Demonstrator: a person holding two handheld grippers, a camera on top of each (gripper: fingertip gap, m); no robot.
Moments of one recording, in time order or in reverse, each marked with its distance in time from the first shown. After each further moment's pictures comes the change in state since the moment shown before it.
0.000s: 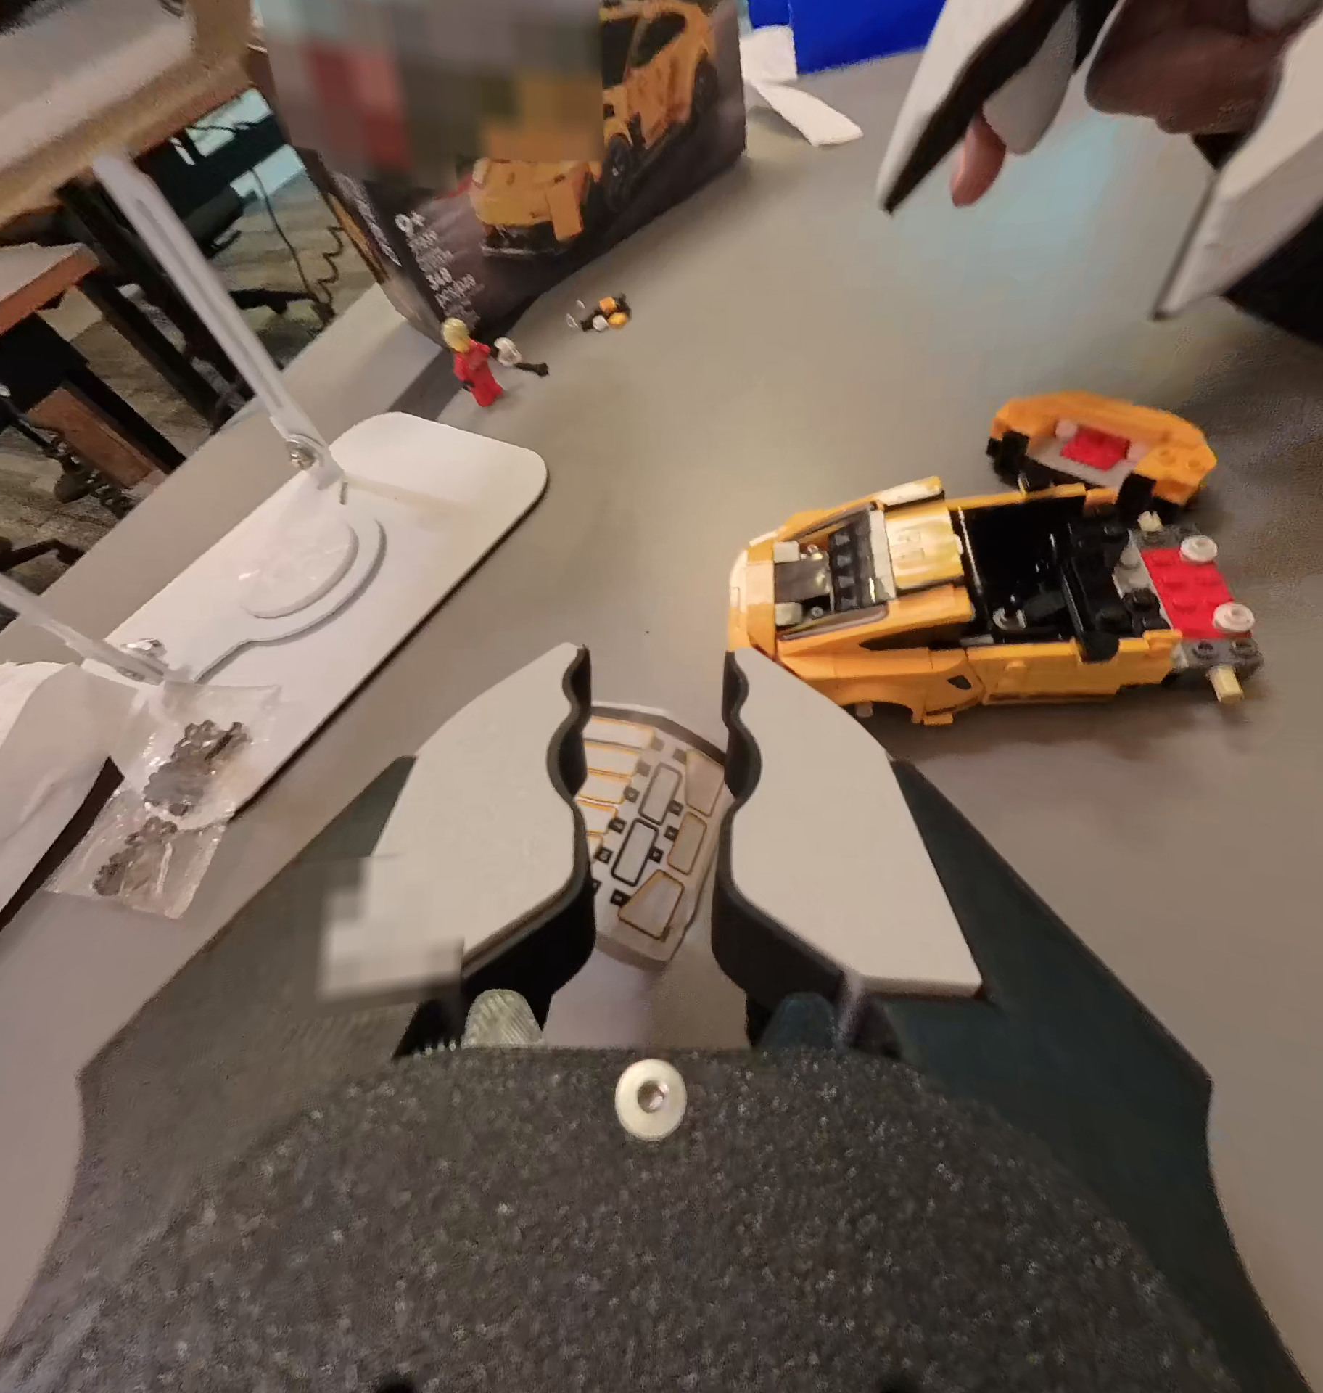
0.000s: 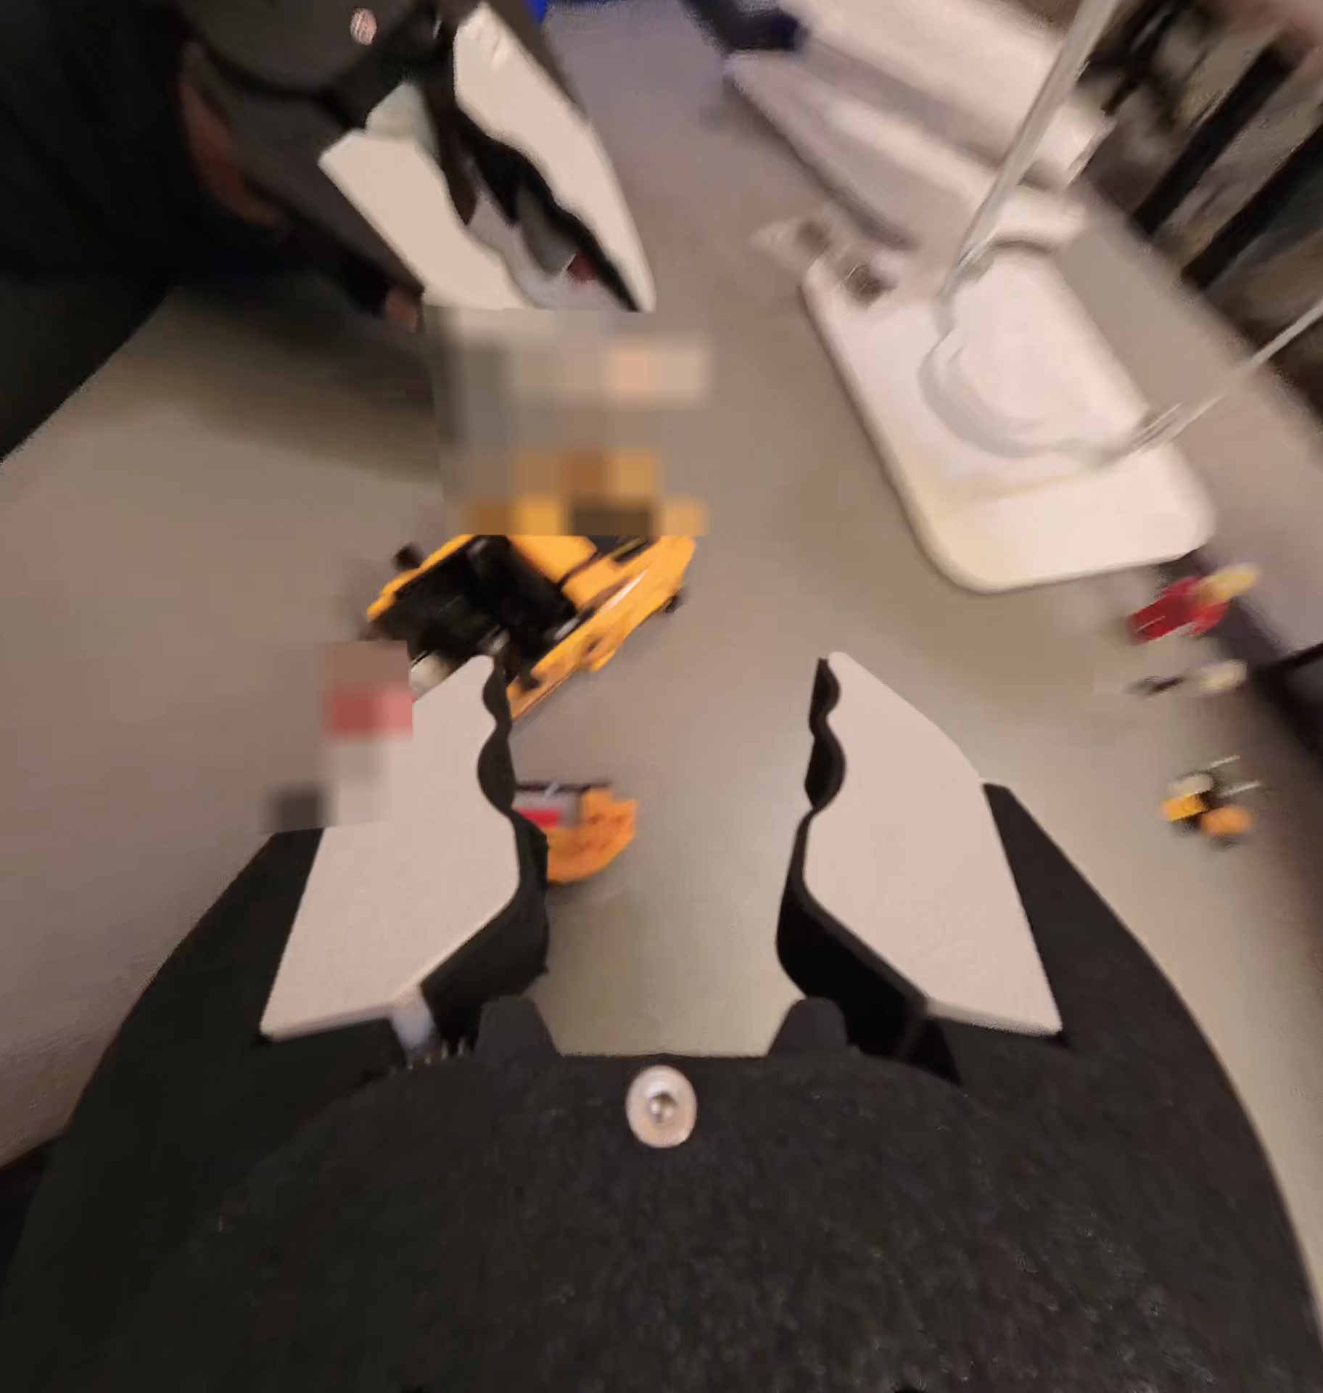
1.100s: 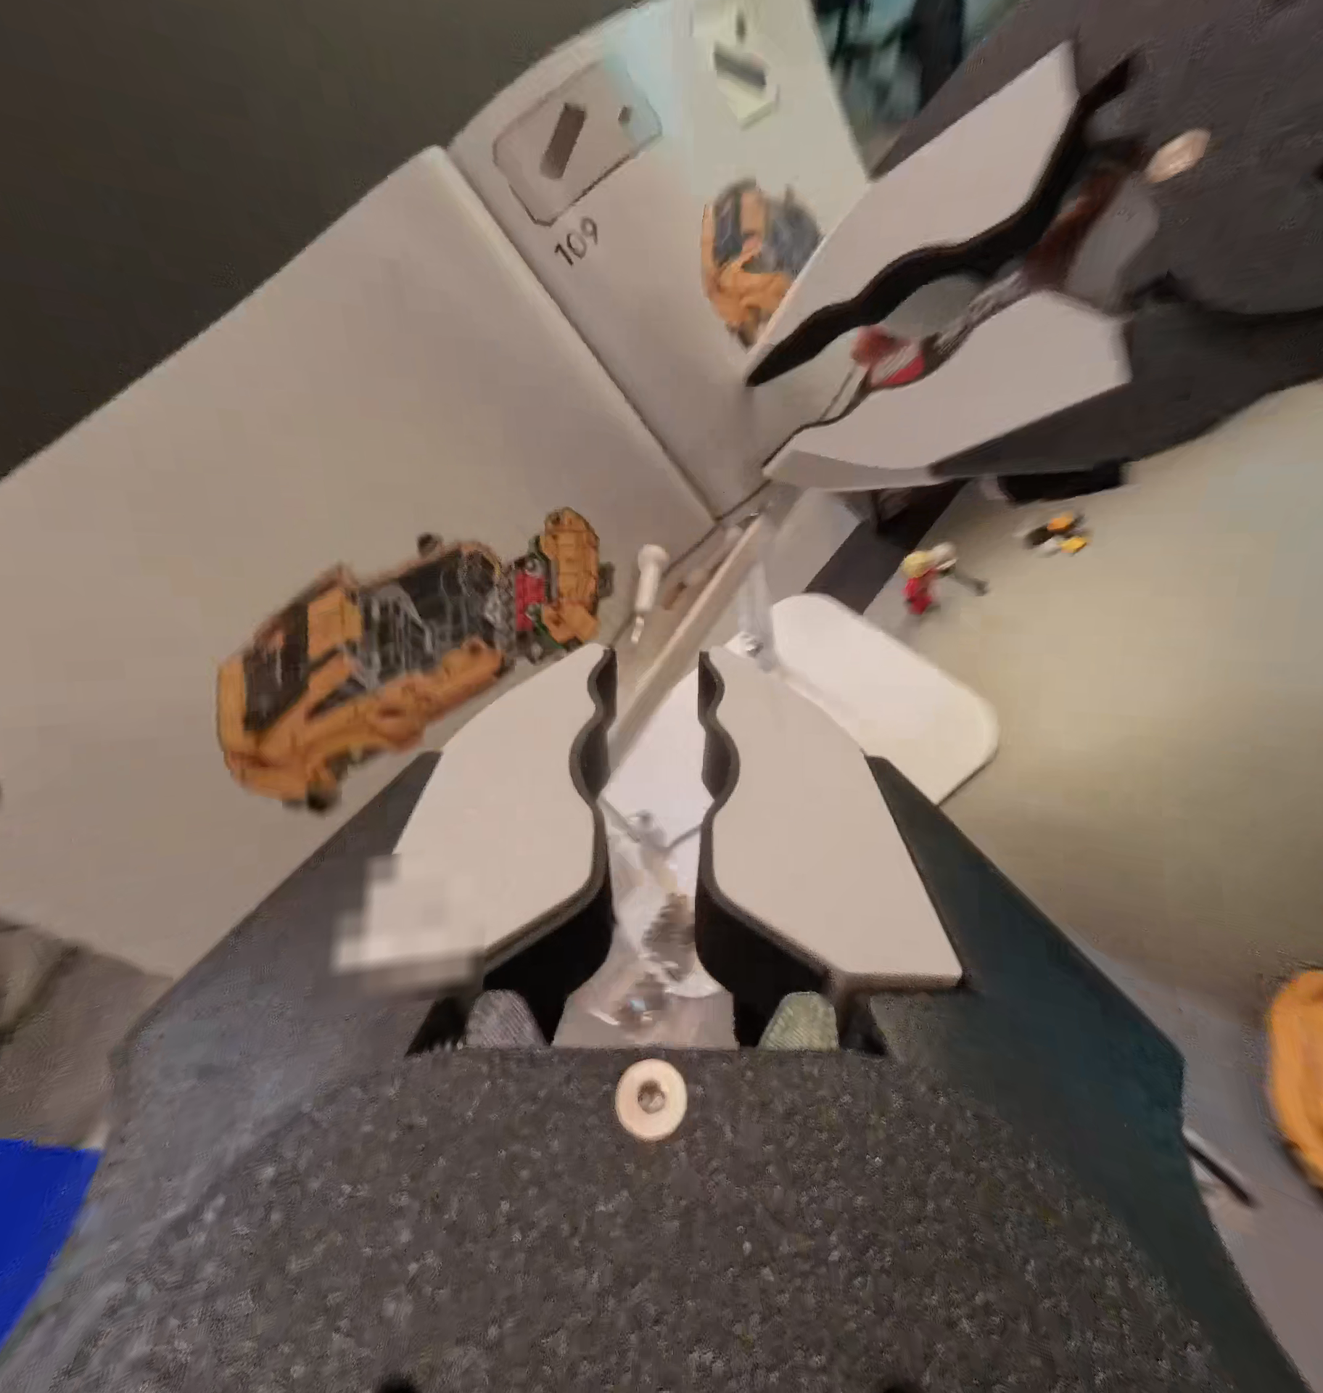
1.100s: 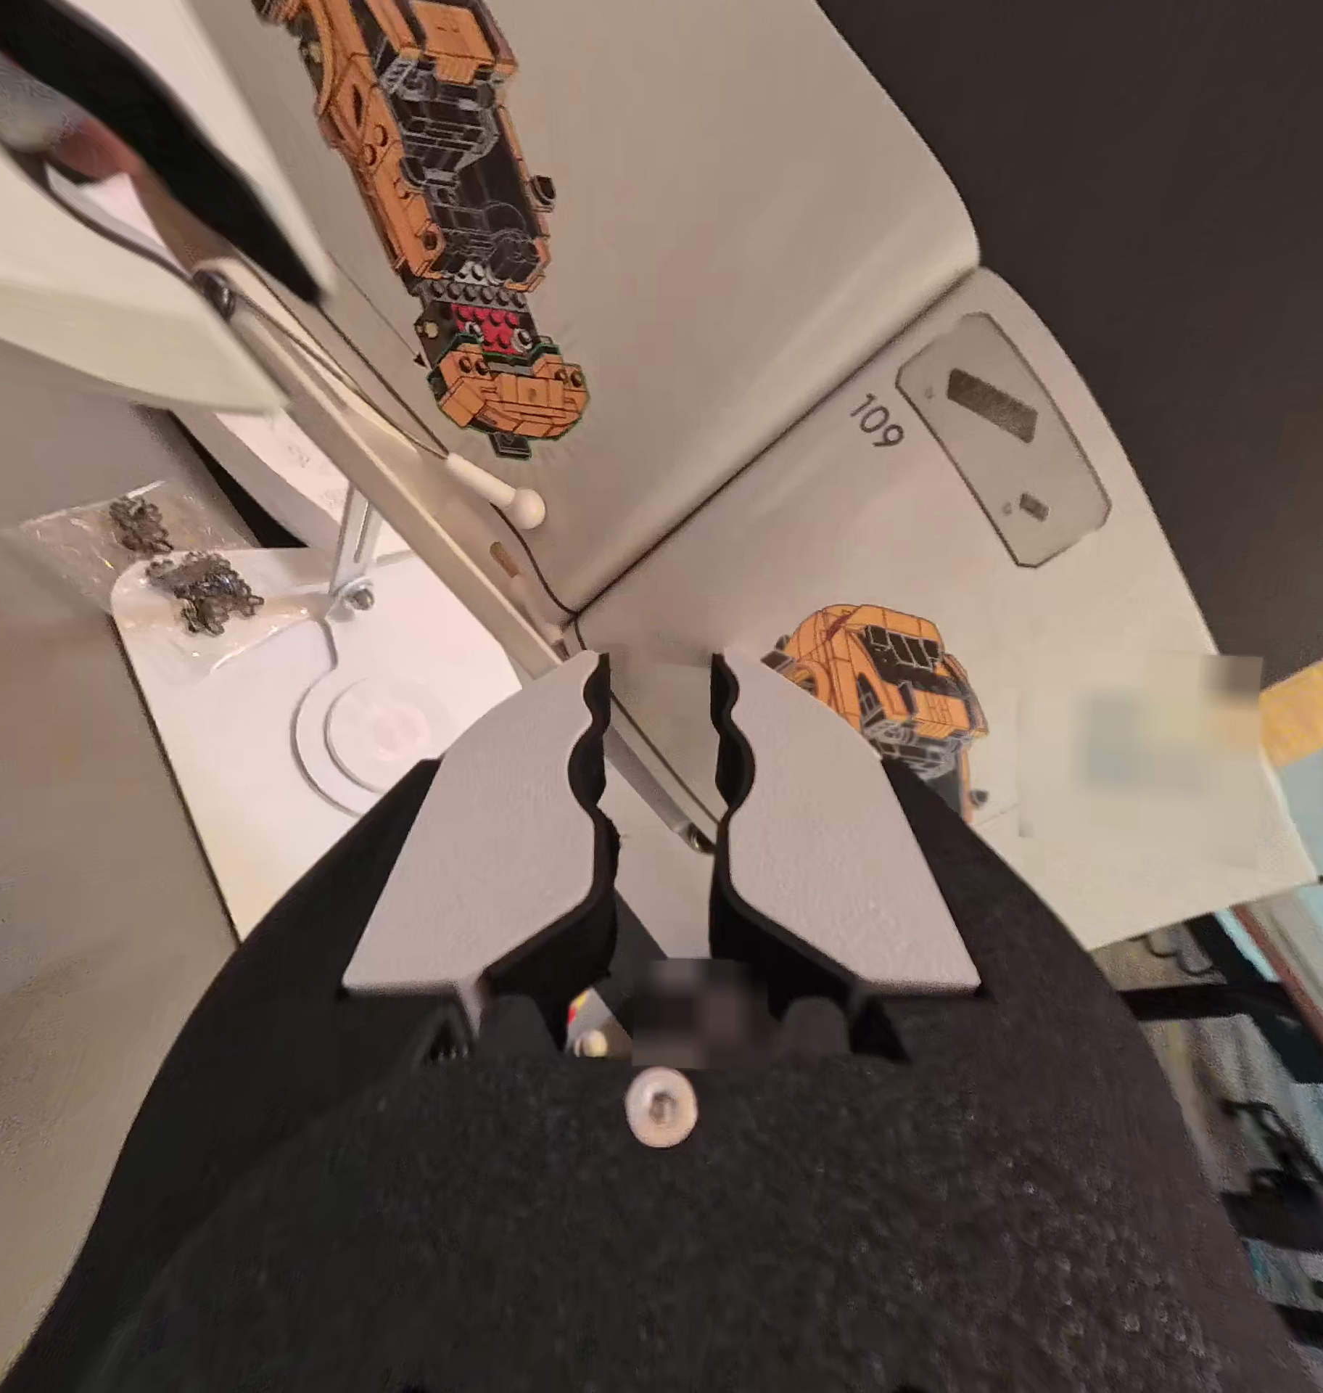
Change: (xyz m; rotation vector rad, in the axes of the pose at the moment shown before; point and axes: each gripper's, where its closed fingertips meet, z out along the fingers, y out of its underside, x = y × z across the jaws) left arm -0.179 -0.121 0.010 -0.071 -0.364 0.010; right arm 0.215 -0.155 0.072 0.048 0.533 -0.265
